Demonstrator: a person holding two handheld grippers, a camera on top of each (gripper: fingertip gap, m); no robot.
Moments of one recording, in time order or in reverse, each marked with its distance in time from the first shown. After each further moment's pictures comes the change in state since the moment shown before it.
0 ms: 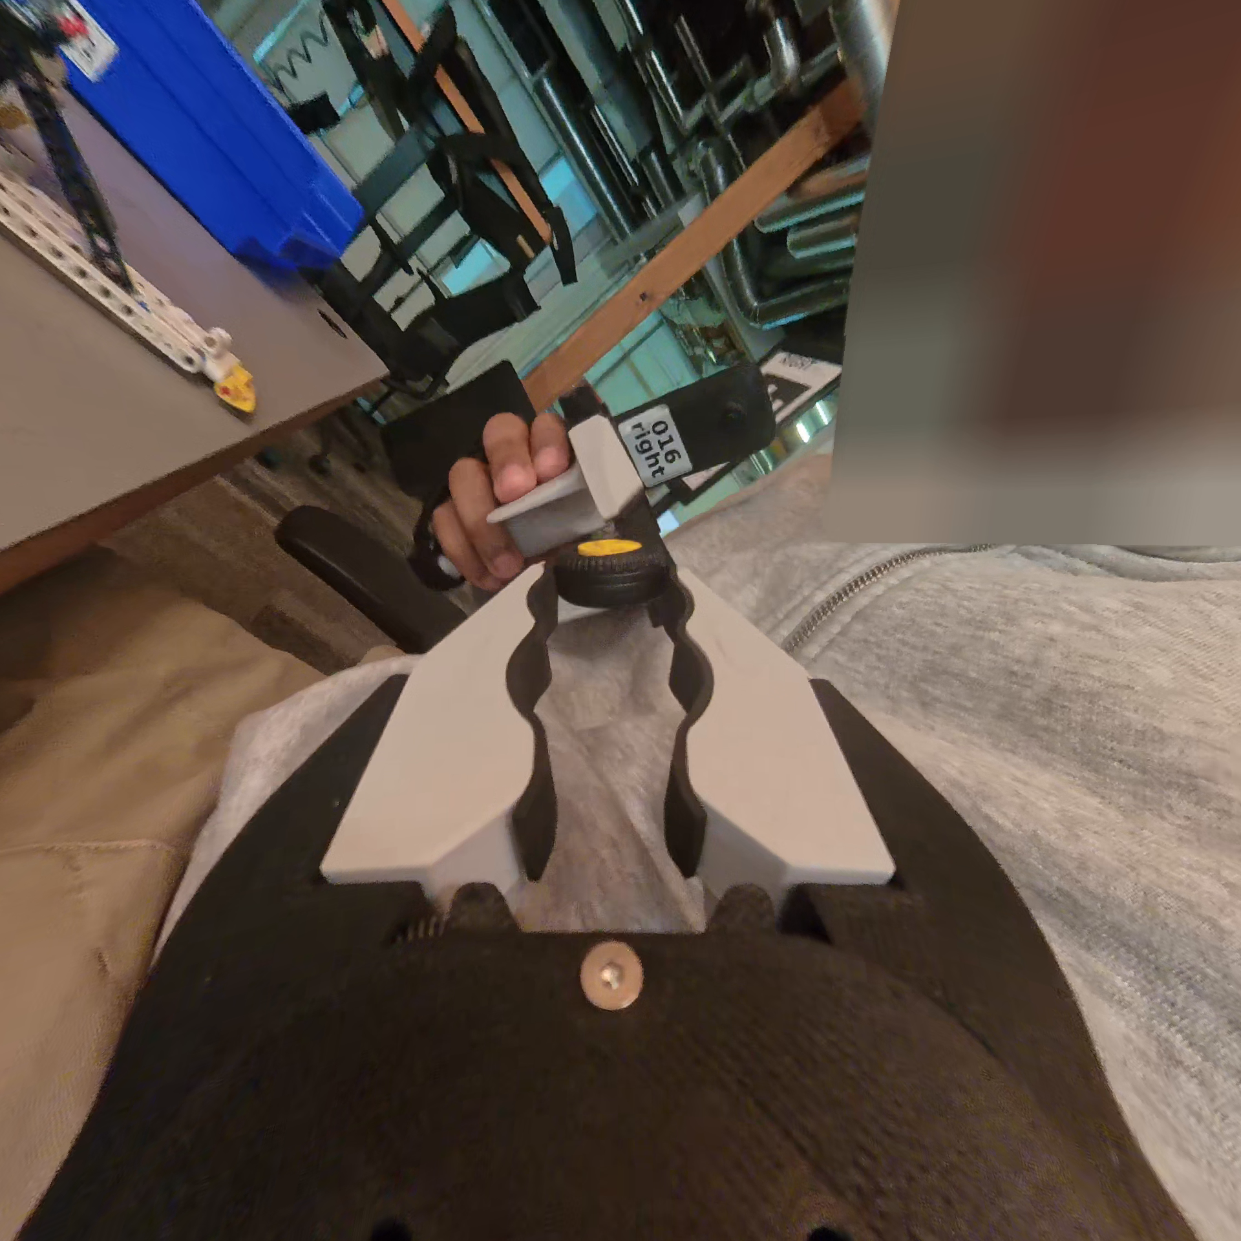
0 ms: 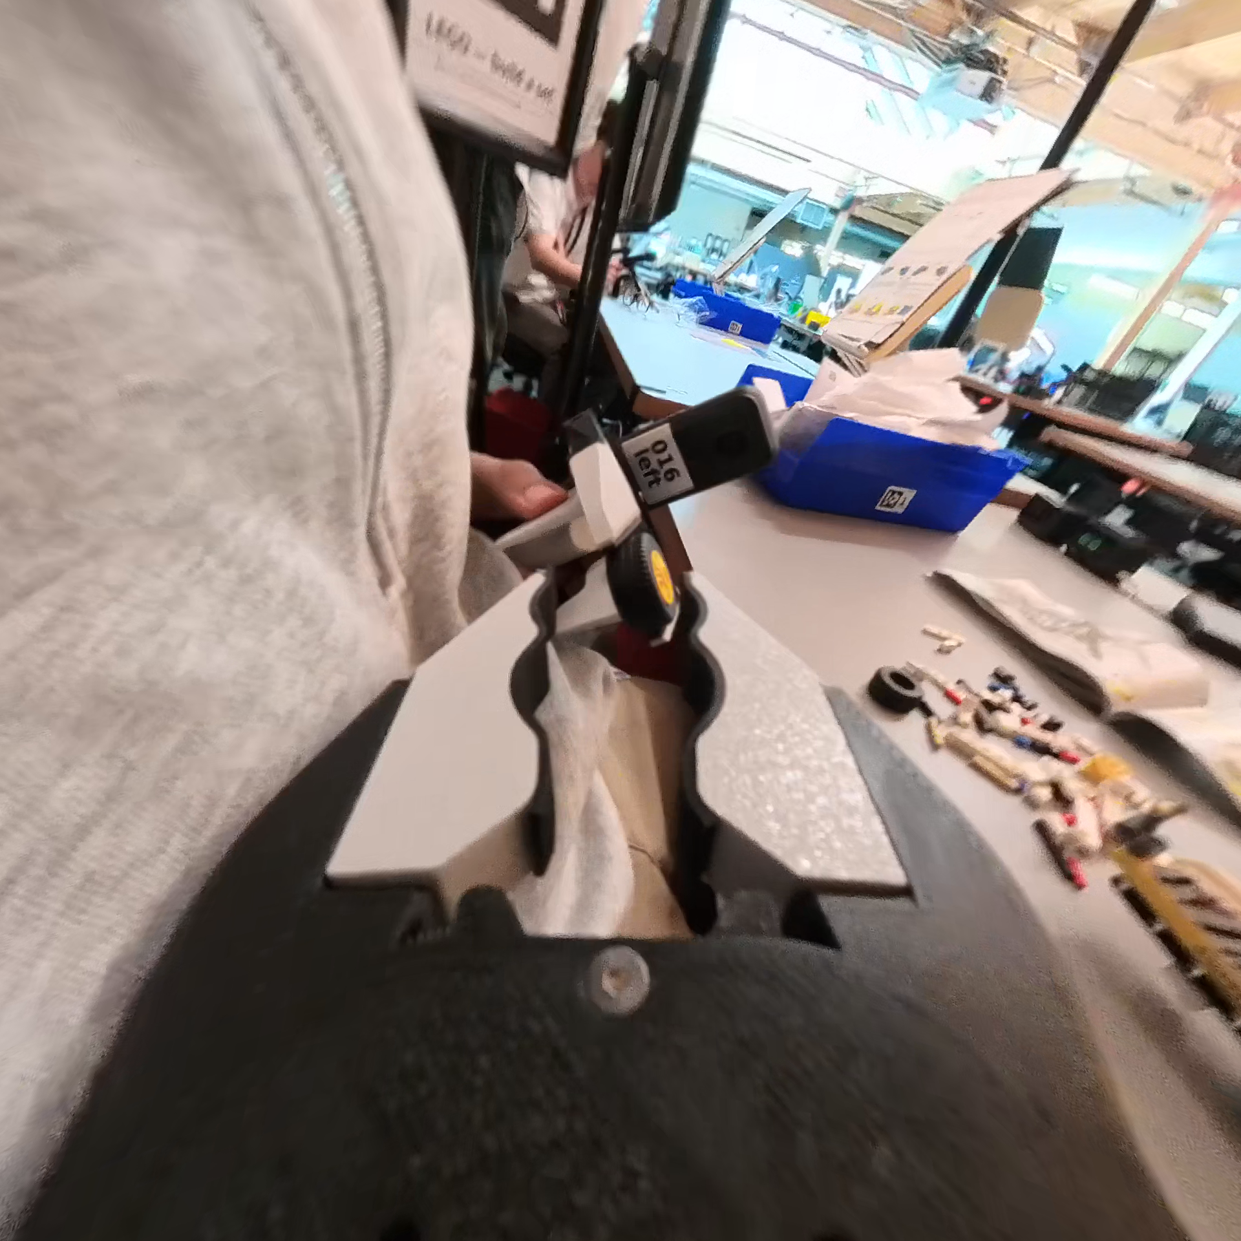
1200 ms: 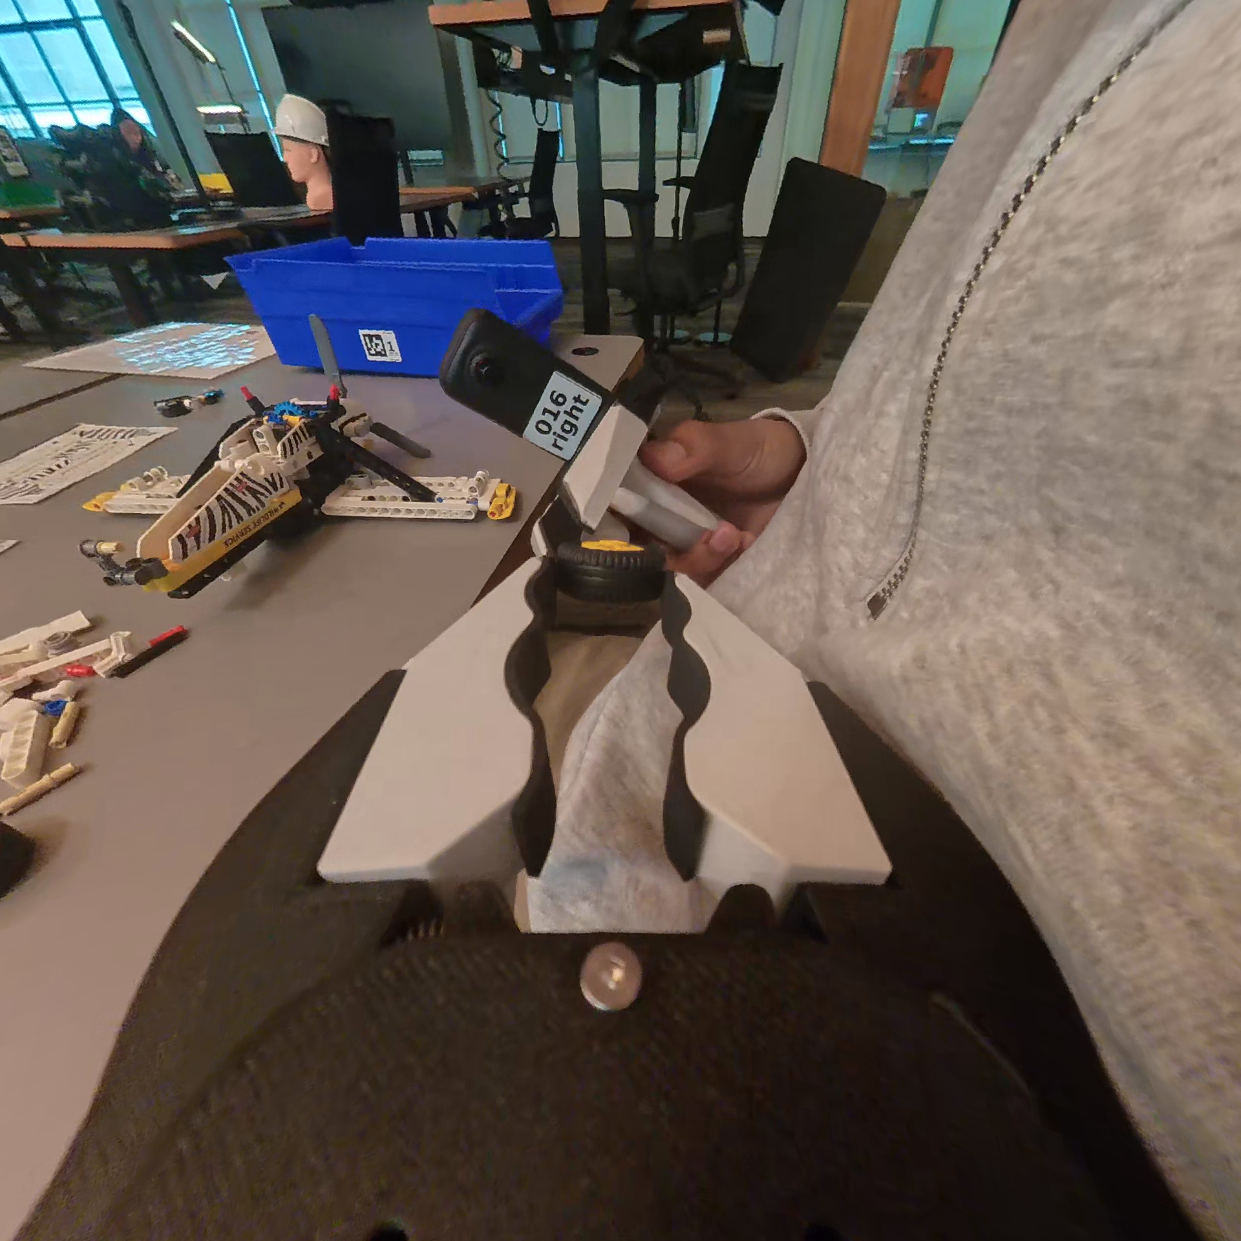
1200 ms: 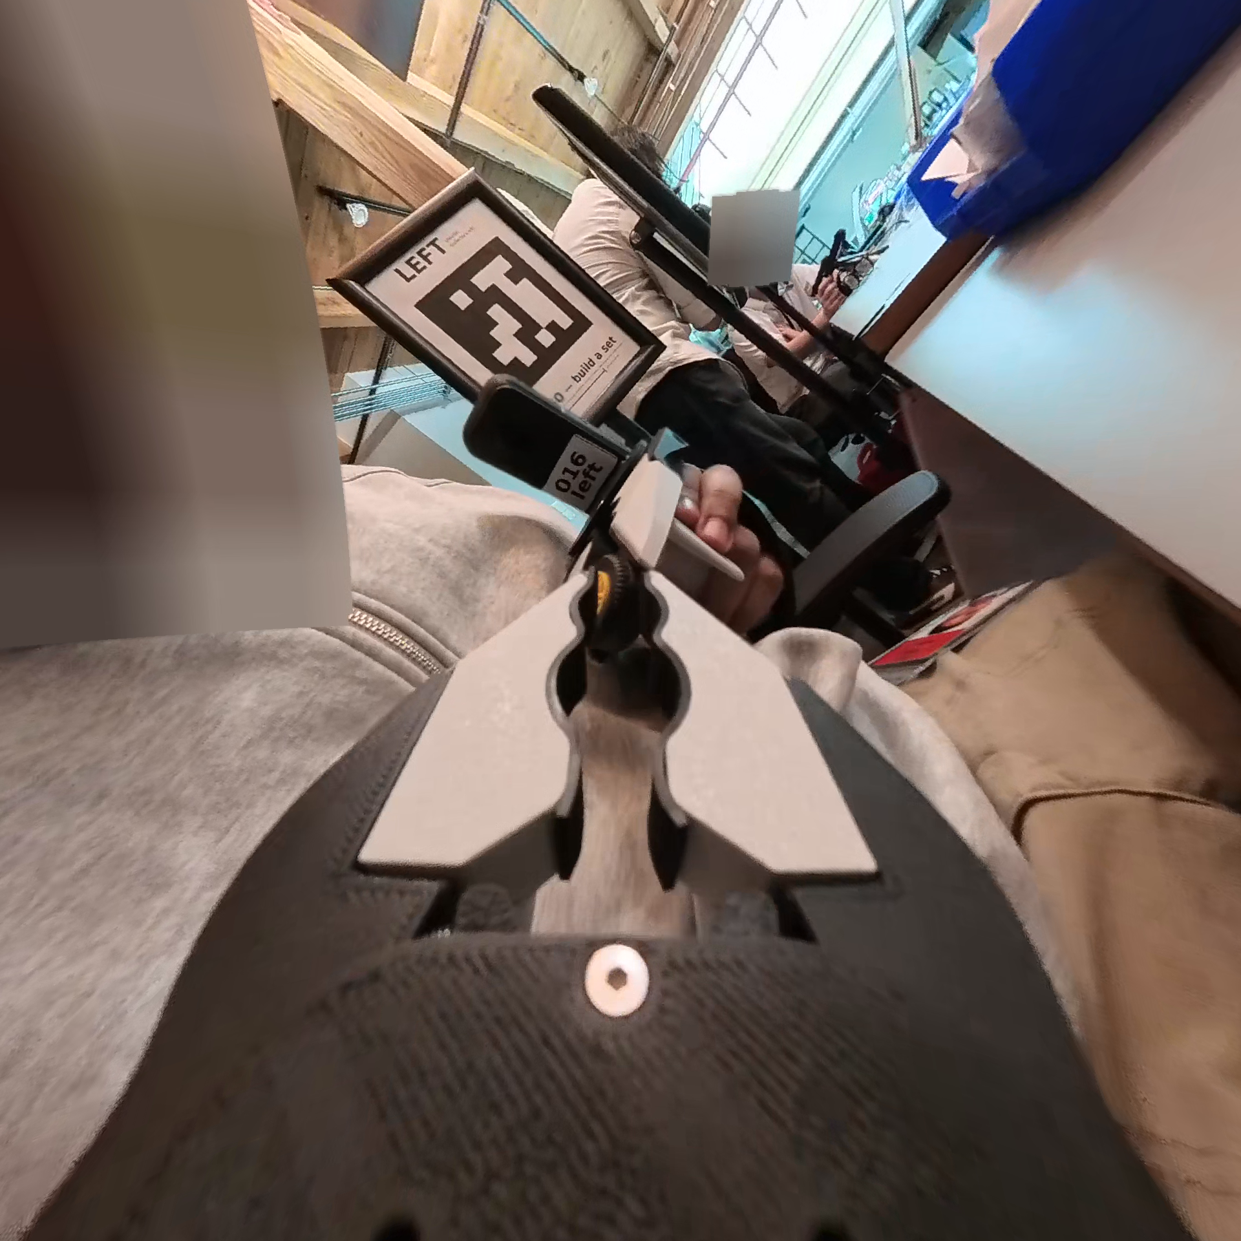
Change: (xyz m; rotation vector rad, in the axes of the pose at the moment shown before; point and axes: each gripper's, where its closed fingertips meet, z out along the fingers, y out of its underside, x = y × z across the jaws) left arm -0.014 0.008 0.005 -0.224 -0.448 0.928; right arm 0.021 0.017 -0.003 0.235 -0.365 1.239
